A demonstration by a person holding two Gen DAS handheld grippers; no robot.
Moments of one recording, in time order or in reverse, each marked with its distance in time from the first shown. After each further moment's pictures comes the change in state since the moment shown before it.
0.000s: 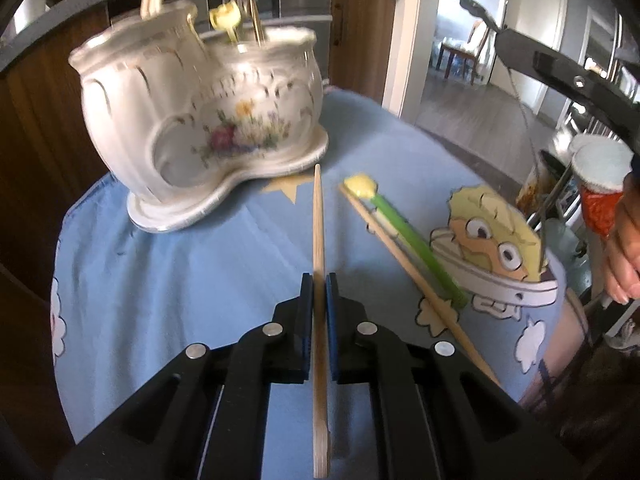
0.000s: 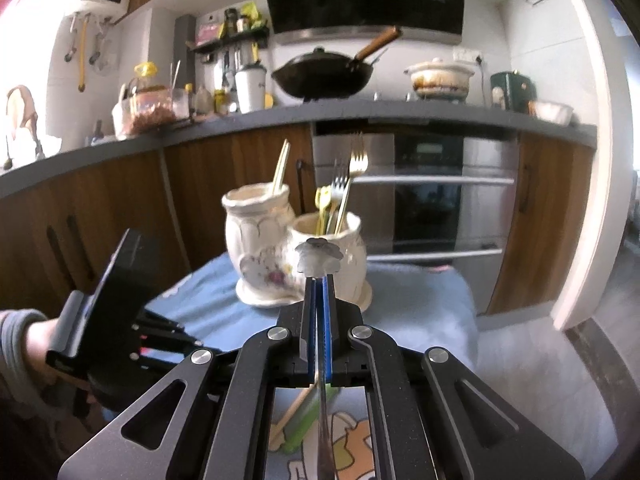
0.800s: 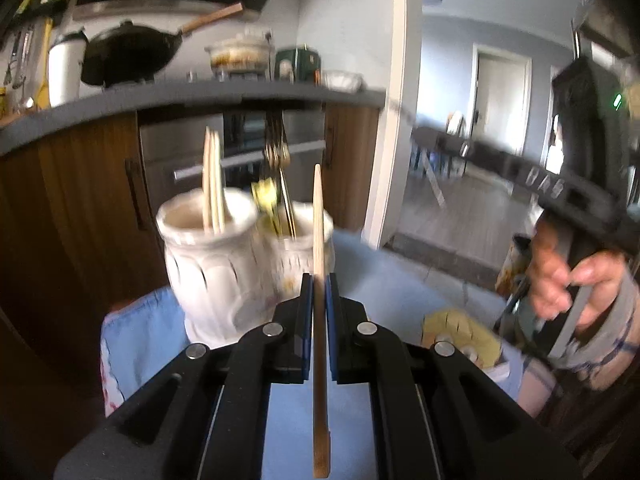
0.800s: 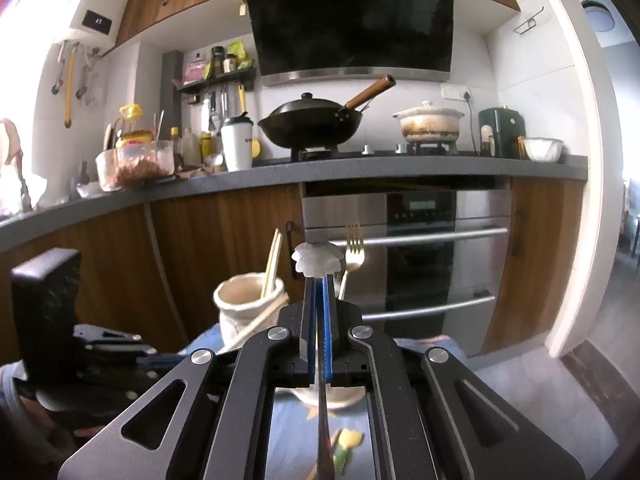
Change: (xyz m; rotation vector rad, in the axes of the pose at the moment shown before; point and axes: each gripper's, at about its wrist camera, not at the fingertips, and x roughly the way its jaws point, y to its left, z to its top) left arm -0.097 0.032 0.042 -0.005 -0.407 -0.065; right arm 0.023 0.006 0.076 0.020 -0.106 -0.036
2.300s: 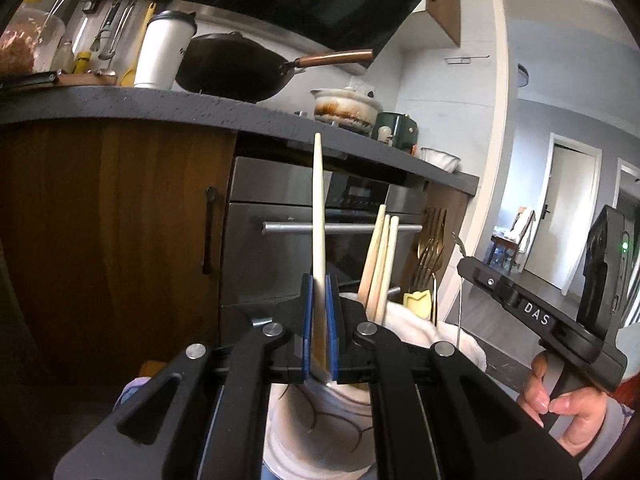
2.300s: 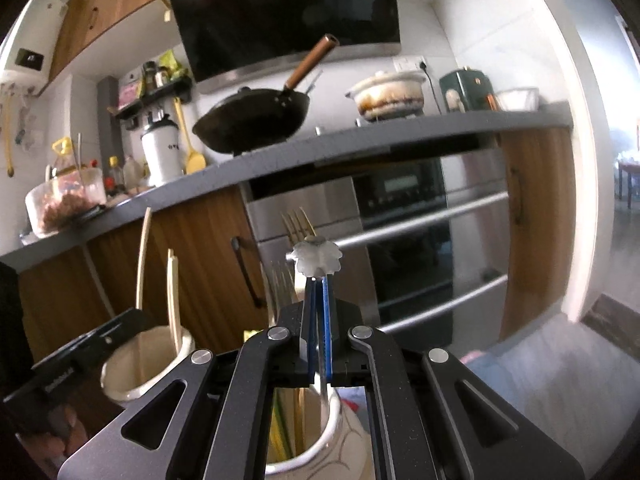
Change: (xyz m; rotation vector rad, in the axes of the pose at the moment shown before) left arm 0.063 0.096 0.022 -0.239 -0.224 0.237; right arm 0.130 -0.037 -0.024 0.202 -0.019 -0.101
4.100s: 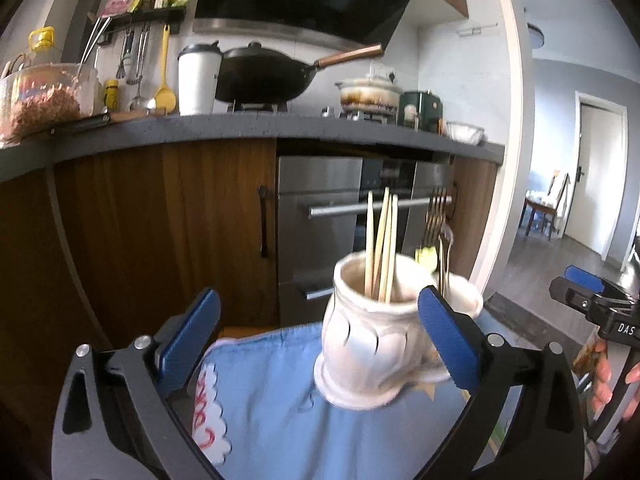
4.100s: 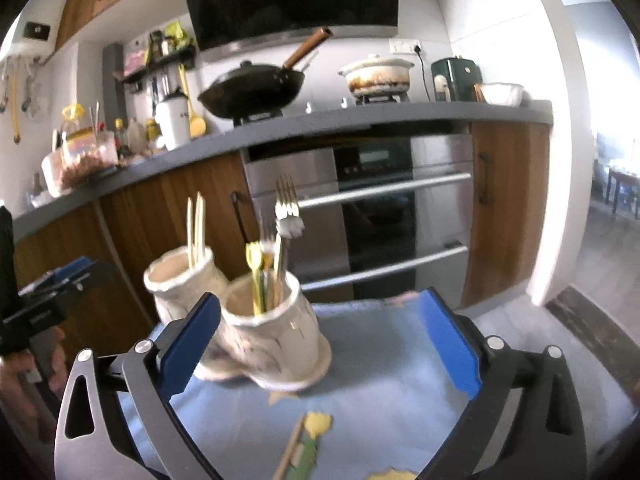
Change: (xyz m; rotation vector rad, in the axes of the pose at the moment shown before) left arm -0.081 -0.012 0.001 0.106 0.086 0.168; right arm -0.108 -0.012 -0.008 -0.087 0.165 -0.069
